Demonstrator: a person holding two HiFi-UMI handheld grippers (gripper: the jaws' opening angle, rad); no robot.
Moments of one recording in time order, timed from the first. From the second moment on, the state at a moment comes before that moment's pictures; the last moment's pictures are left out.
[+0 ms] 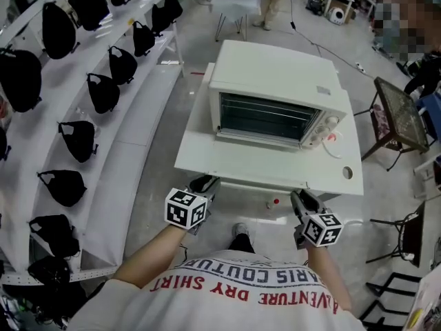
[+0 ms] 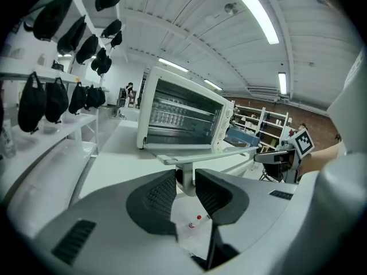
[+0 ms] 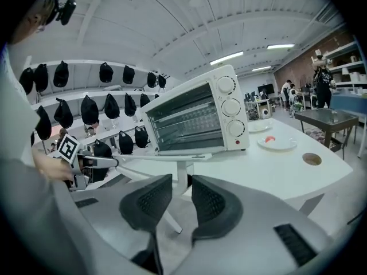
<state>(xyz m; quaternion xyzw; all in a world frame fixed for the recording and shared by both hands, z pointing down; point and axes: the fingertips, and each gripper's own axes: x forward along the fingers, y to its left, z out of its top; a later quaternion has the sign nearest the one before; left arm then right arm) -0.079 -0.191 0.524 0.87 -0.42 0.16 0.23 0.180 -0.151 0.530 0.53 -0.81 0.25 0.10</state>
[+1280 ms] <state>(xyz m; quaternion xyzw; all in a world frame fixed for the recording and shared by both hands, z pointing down) -0.072 -0.259 0.415 0.87 -0.46 0.08 0.18 0.192 -0.215 0.423 0.53 -0.82 0.21 0.02</state>
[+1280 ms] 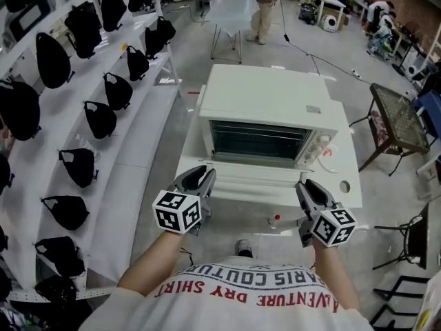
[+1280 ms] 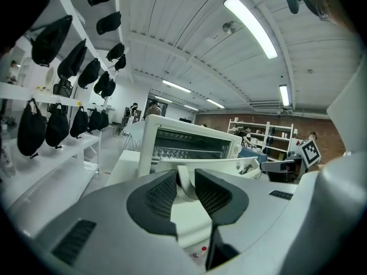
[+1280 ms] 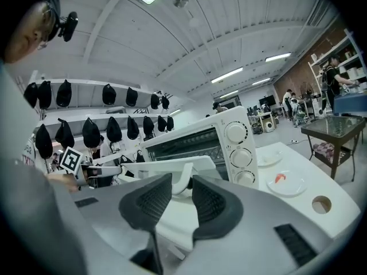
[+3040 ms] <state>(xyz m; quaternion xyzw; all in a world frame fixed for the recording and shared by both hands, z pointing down) -0.061 -0.363 0.363 0.86 -0.48 0.05 0.16 0.204 -0.321 0.368 0.49 -0.85 0.21 -0.03</state>
